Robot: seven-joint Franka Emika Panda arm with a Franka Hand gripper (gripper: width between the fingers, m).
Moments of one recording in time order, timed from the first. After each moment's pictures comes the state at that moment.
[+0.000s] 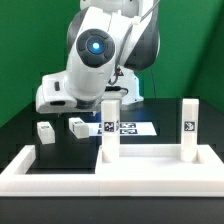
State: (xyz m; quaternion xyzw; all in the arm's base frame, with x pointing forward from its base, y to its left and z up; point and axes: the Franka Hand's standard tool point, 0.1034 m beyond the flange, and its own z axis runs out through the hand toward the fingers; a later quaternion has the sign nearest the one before) arm 0.379 -0.133 0.051 0.89 0.09 -0.43 0.06
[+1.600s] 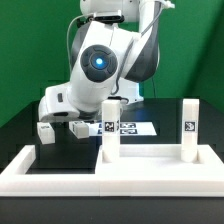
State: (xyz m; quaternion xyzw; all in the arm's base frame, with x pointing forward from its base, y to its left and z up) arm 0.366 -0.133 0.026 0.89 0.10 -0.44 0.07
